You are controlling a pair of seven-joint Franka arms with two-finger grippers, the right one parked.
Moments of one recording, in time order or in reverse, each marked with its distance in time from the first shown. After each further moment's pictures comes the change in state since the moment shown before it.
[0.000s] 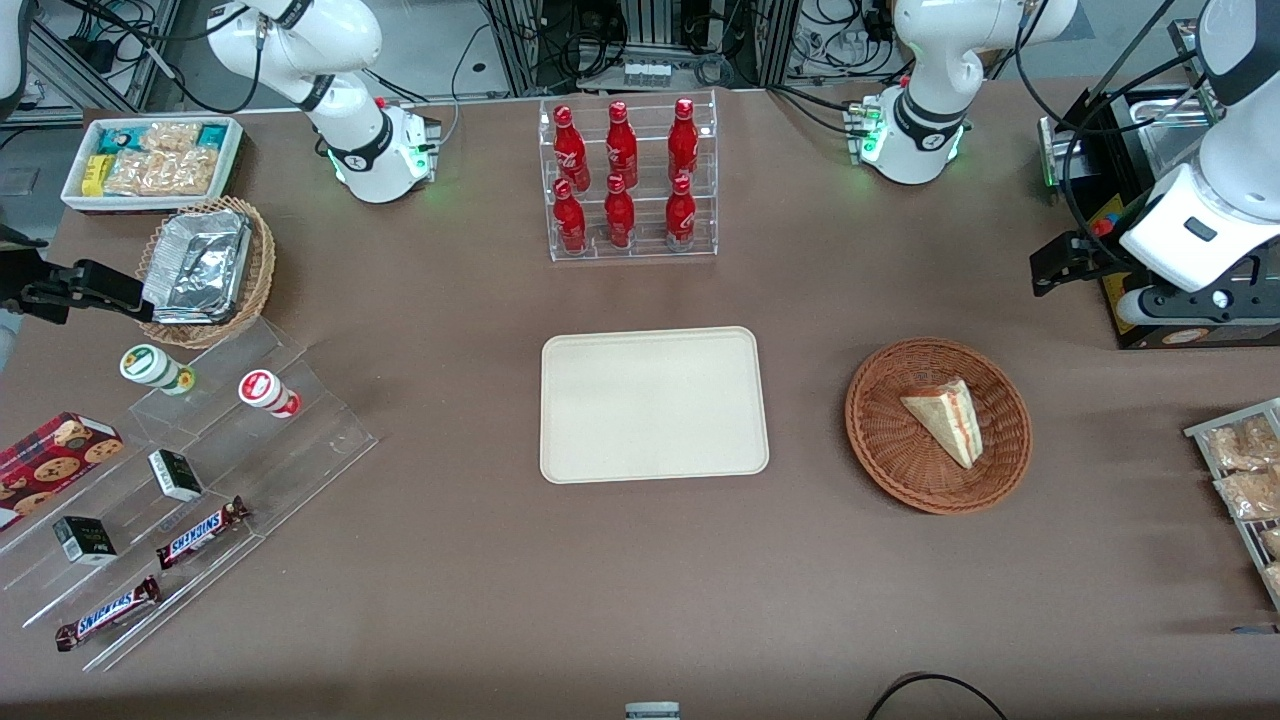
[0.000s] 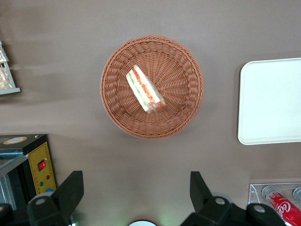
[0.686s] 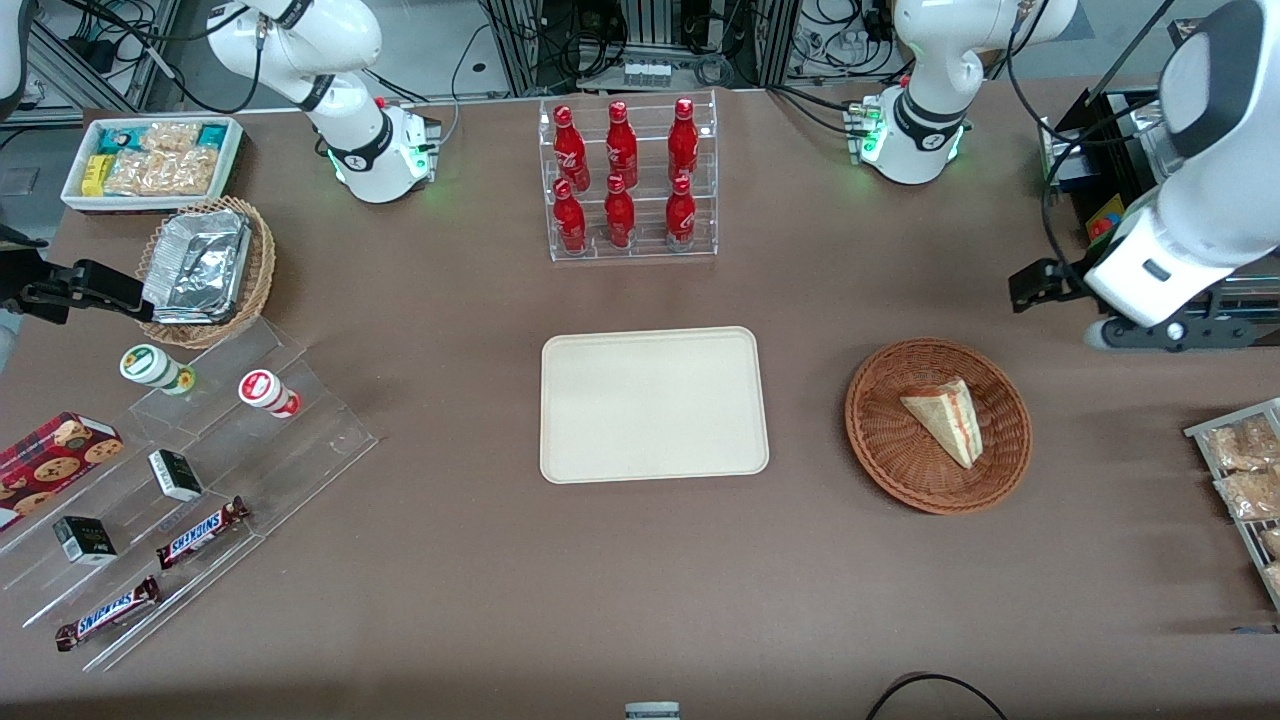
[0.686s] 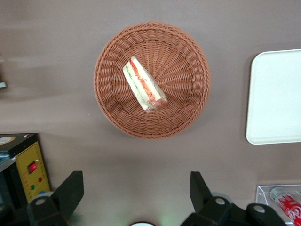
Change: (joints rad) arm 0.000 0.021 0.000 -0.136 0.000 0.105 0.000
